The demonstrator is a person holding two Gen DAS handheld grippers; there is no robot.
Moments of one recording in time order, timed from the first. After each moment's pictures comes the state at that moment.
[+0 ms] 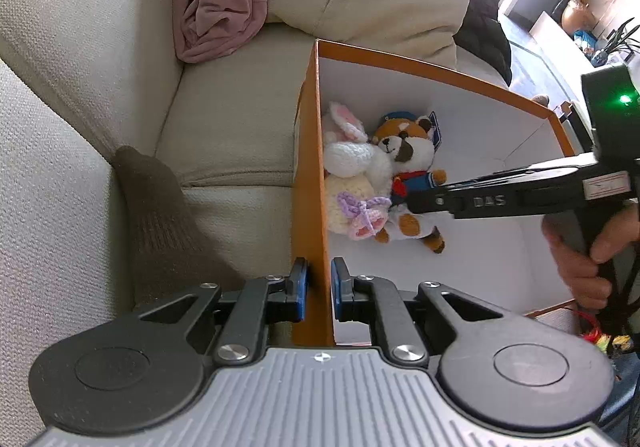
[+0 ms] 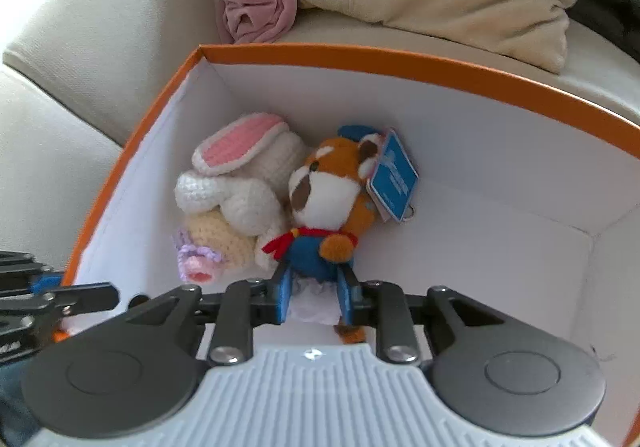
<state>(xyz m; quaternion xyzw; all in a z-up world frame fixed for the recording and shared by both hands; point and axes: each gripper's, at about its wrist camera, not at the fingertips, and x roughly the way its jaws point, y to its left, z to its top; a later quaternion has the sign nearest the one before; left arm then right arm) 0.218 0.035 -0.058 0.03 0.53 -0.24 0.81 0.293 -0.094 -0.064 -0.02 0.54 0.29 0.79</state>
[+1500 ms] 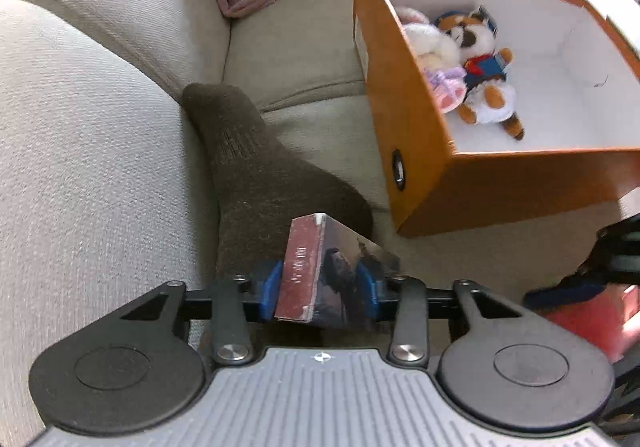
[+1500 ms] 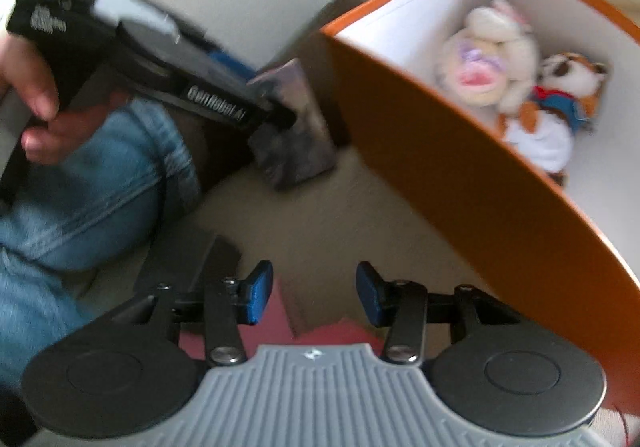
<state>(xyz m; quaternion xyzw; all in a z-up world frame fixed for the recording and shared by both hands) 0.170 0.075 -0.086 0.16 0.54 -0.21 0.80 0.112 -0.051 -0.073 -0.17 0.53 0.47 0.68</state>
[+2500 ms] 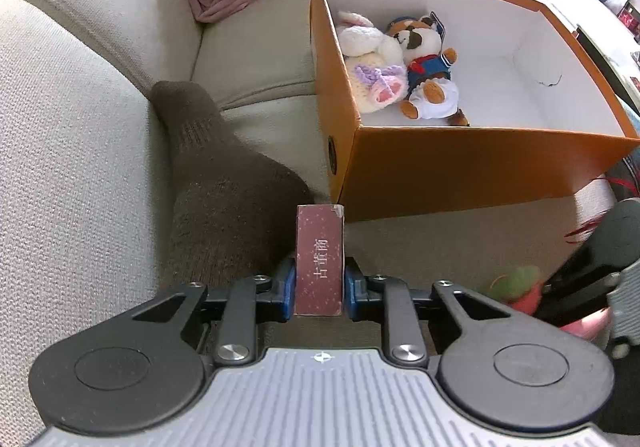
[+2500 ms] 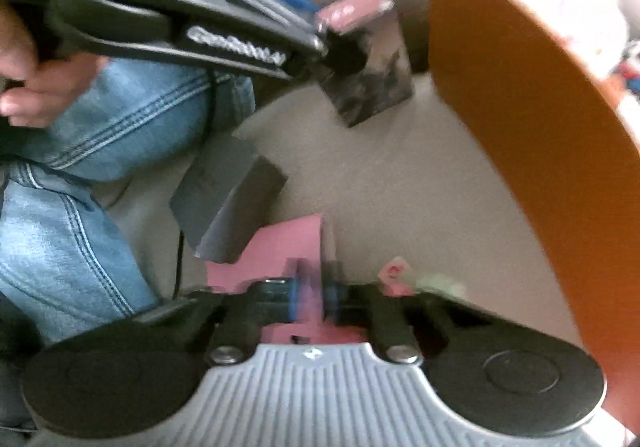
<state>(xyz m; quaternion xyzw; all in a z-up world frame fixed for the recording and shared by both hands) 0.145 0.065 -0.075 0.14 0.53 -0.25 0.79 0.101 -0.049 -0.076 -0.22 0.57 0.50 0.61</state>
